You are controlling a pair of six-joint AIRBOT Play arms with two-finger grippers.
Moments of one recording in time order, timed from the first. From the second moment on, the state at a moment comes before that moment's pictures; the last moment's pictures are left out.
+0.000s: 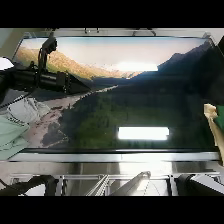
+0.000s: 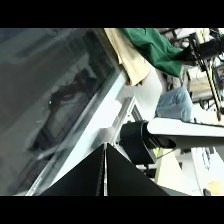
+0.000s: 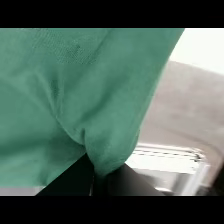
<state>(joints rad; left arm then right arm) -0.03 -1.34 1.24 0.37 -1.52 -1.01 -1.26 -1.21 1.19 -1.63 1.55 1.73</state>
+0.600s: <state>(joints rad) 0.03 -1.36 1.37 0.33 -1.54 -1.01 -0.95 -1.24 1.44 -1.28 1.45 1.68</state>
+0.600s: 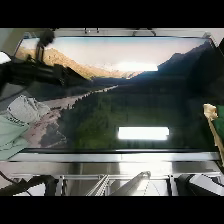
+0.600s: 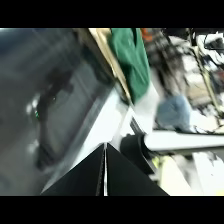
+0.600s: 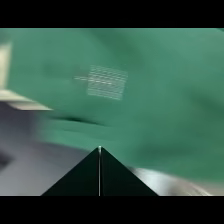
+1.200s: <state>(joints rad) 0.13 -0.89 0.90 0.54 -1.44 -1.06 -0.02 -1.10 1.26 -1.12 1.31 1.55</state>
